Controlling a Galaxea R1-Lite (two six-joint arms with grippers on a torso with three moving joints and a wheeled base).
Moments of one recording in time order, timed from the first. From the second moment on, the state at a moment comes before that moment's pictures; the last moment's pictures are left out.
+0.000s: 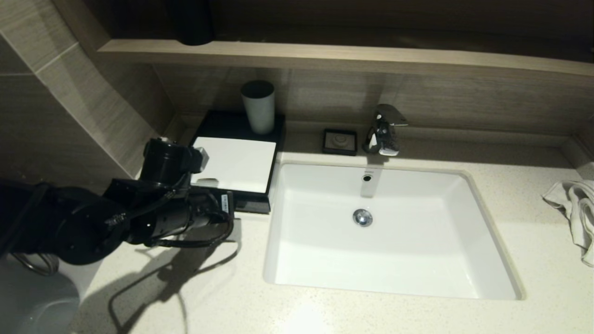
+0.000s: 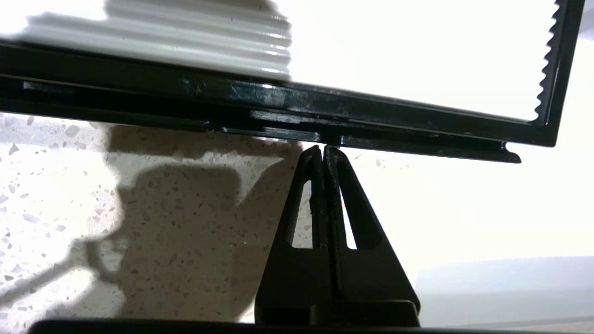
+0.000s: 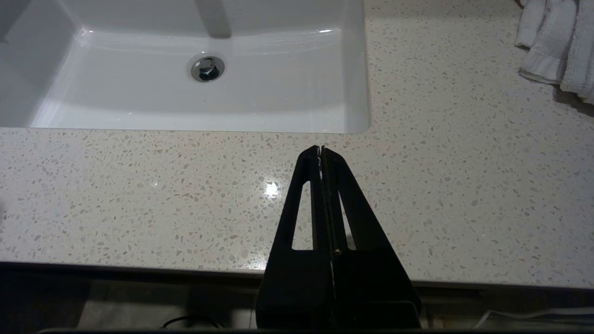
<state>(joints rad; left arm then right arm) -0.44 1.71 -0.94 -0.24 0.13 -0.34 0.00 0.00 0.00 0.00 -0.01 0.04</state>
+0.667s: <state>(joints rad) -0.44 1.72 -0.95 -0.27 0.13 -0.34 0.00 0.00 0.00 0.00 -0.01 0.04</state>
